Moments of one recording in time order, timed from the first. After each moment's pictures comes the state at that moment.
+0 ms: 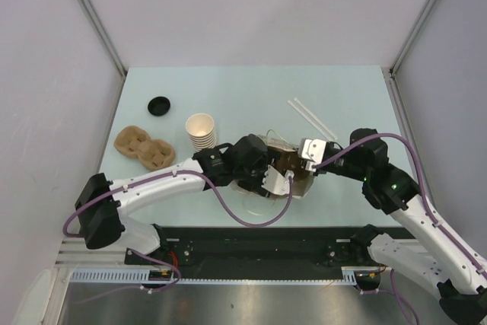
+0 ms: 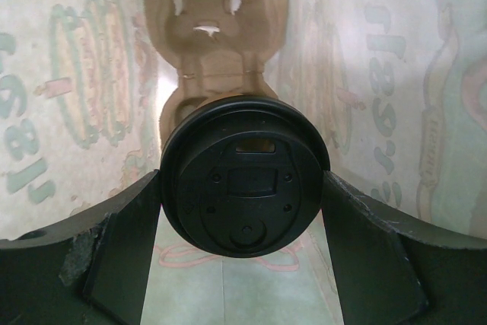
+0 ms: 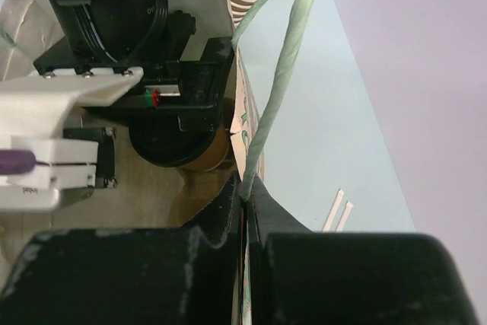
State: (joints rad) left arm -1.04 1.42 1.11 -0.50 0.02 0.98; right arm 0.63 0.77 0.90 -0.40 -0.46 -0.71
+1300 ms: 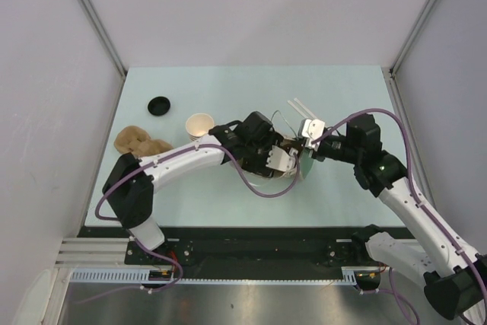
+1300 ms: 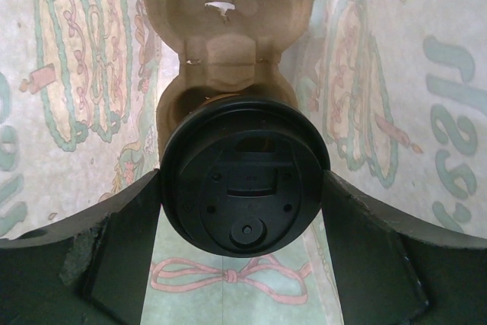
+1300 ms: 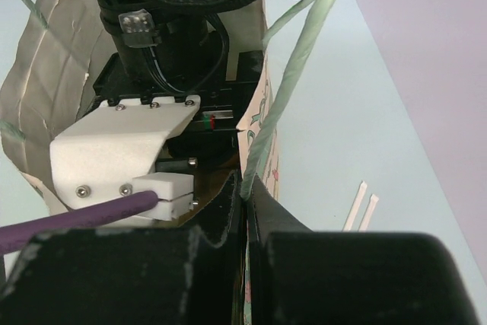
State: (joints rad) left arm -0.89 1.64 1.28 -0.56 0.11 1.06; right arm 0.48 0.91 0.90 -0.31 -0.60 -0.65
